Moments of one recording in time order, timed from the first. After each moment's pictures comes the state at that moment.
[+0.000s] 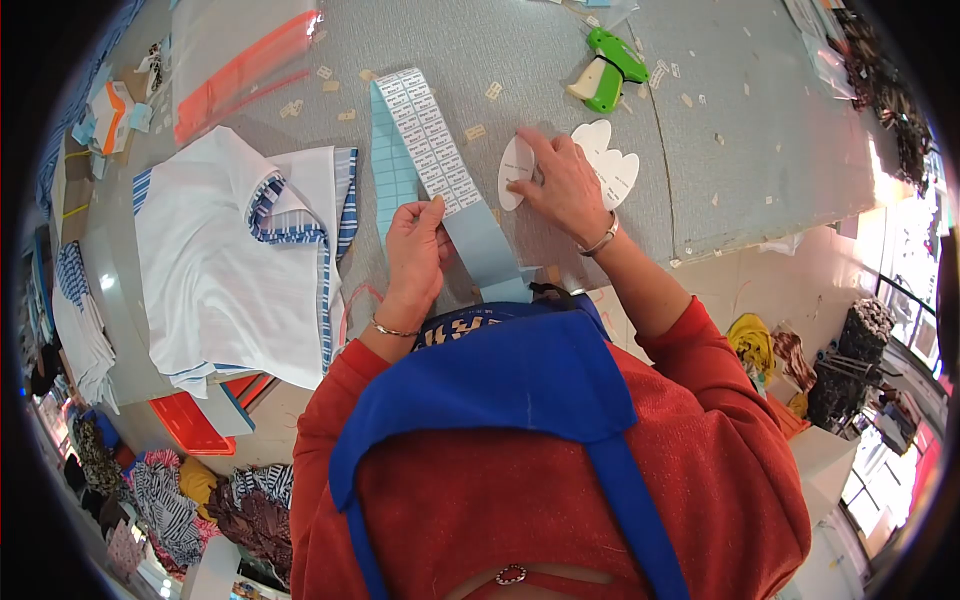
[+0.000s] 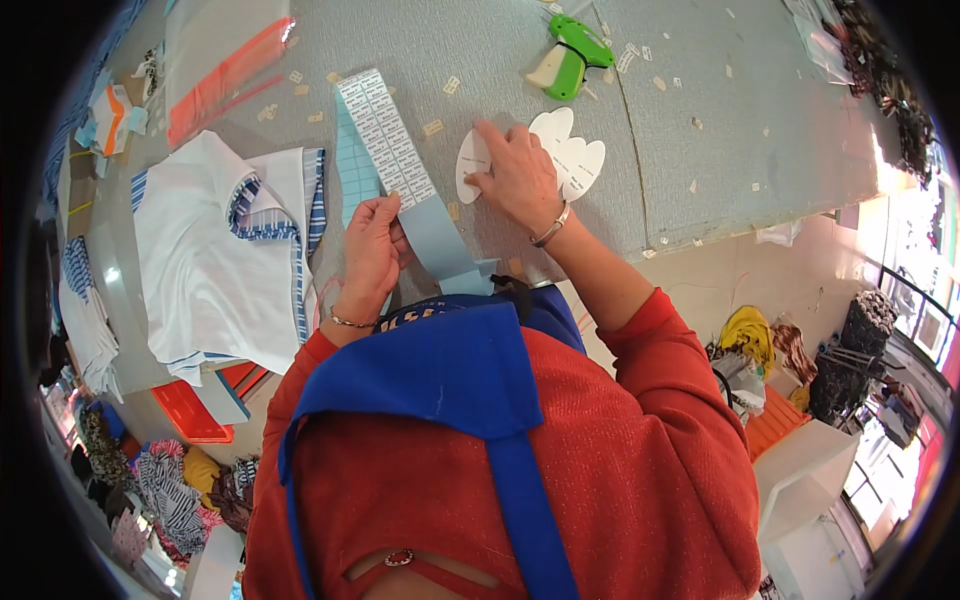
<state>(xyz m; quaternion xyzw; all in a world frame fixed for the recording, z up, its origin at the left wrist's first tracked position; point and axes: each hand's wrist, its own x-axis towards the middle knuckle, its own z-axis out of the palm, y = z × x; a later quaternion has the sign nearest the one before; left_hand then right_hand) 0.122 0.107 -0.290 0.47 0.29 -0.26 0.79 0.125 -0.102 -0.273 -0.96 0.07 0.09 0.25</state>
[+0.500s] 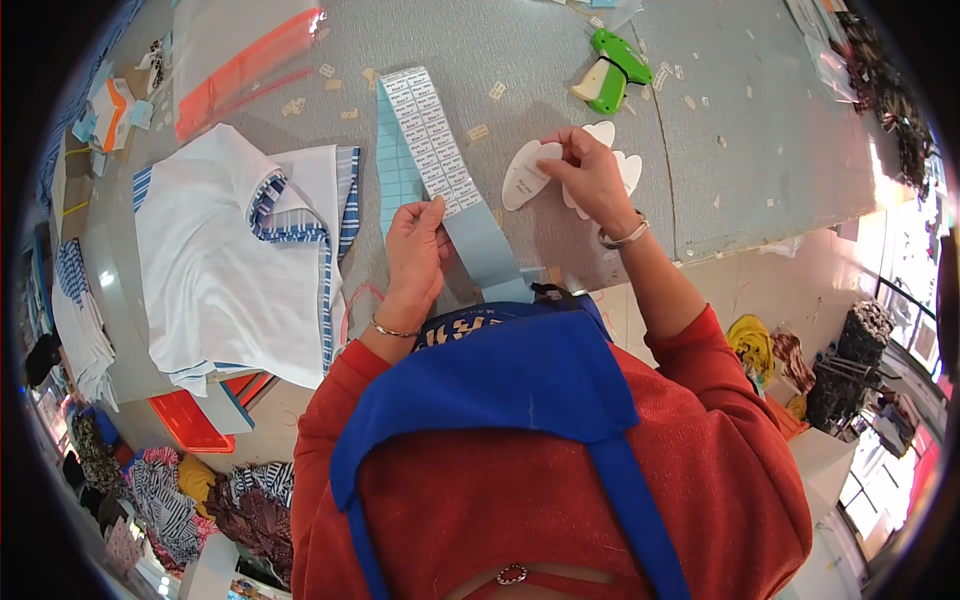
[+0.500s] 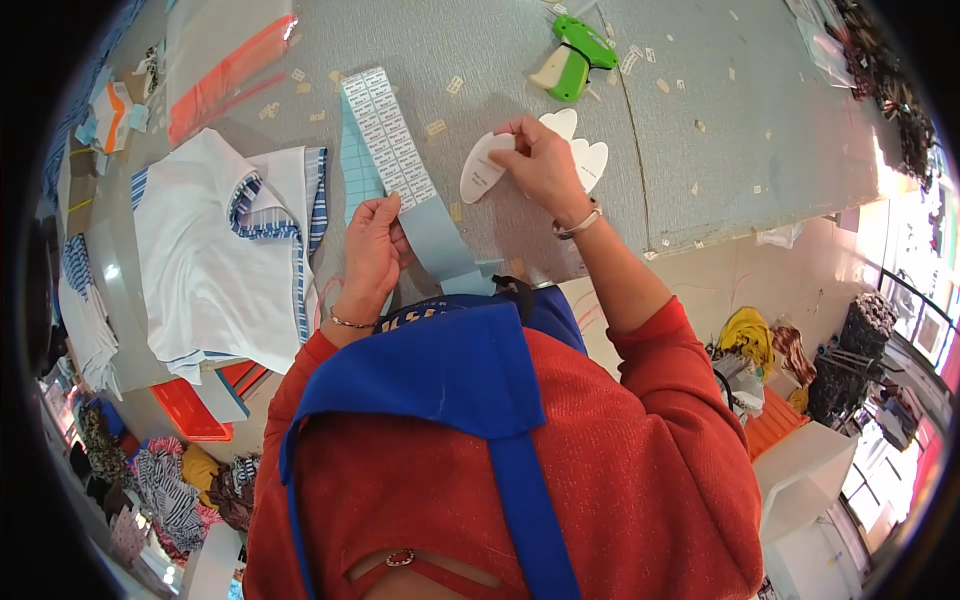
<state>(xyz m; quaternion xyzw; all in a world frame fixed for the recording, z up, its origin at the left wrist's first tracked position) 0.121 0.111 -0.294 0.47 0.29 -0.26 0.79 0.129 -0.135 -0.293 -0.83 0.15 0.05 0.54</state>
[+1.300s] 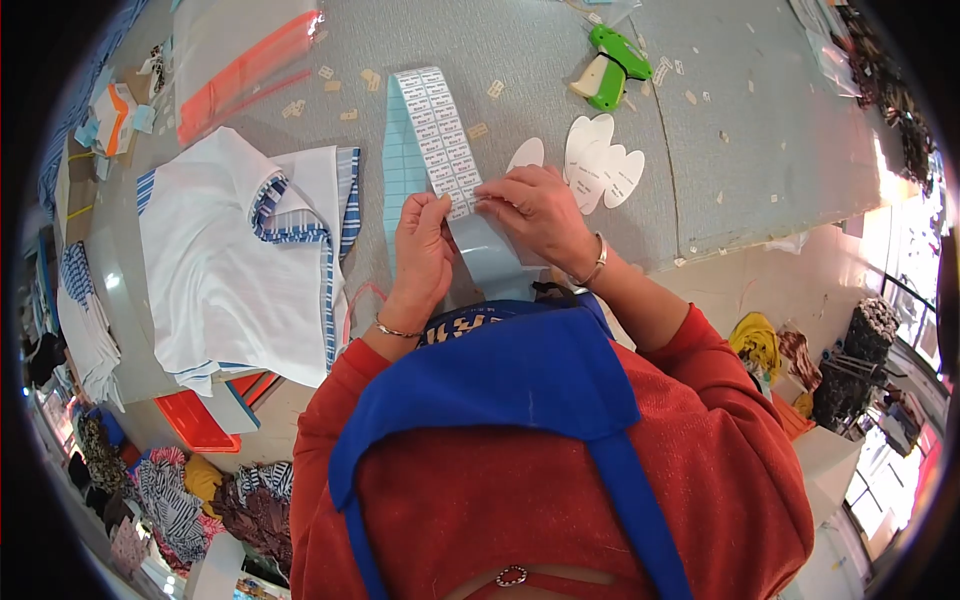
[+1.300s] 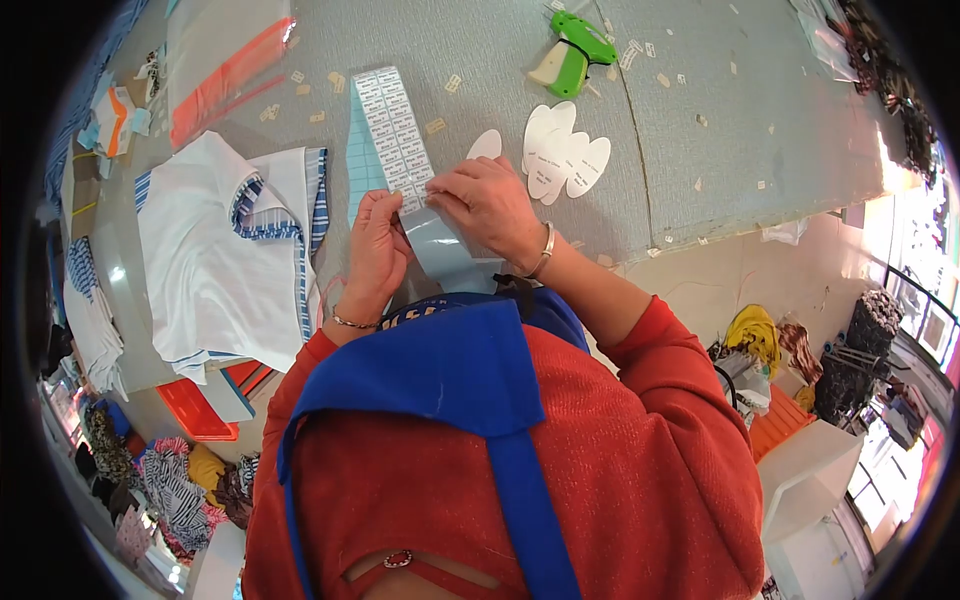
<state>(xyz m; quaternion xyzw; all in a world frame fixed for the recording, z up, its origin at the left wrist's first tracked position) 0.123 0.108 -0.299 0.41 0.21 -0.25 0.85 0.110 -0.074 -0.269 -0.91 -0.10 -0.07 0.40</state>
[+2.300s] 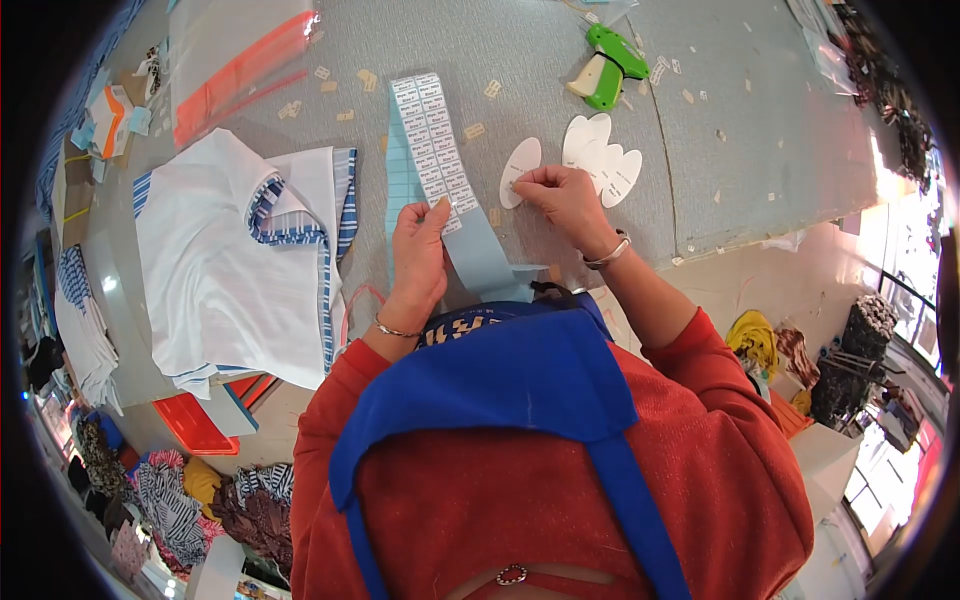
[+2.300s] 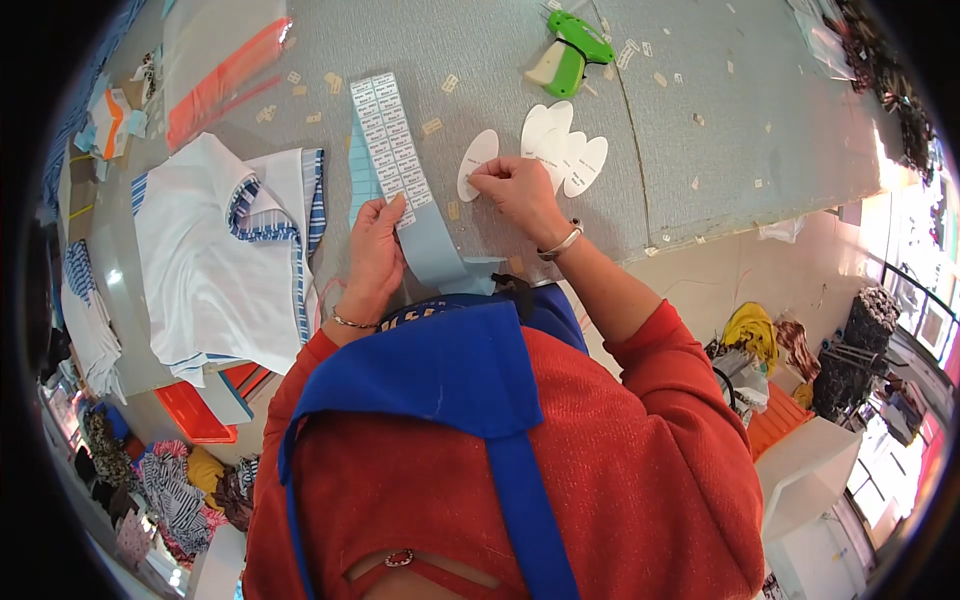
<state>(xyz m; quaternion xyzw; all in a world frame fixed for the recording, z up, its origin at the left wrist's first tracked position) 0.118 0.103 -0.295 0.47 0.27 -0.25 0.80 0.105 -0.104 -0.292 -0.75 0.24 0.16 0.60</state>
